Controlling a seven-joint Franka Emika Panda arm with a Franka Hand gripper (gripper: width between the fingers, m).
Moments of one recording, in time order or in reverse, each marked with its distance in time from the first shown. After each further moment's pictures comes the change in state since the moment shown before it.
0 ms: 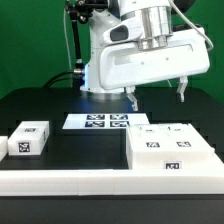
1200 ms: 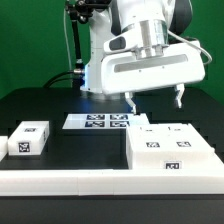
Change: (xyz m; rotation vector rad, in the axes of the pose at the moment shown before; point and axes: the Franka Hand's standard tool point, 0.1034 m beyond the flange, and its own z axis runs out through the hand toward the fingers) arm -0.035 -0.004 0.018 -0.023 0.271 0.064
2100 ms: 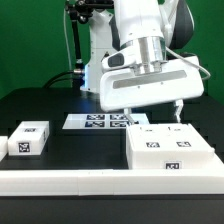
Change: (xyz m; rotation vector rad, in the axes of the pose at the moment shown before) arm -0.004 0.008 0.025 -0.005 -0.082 0.011
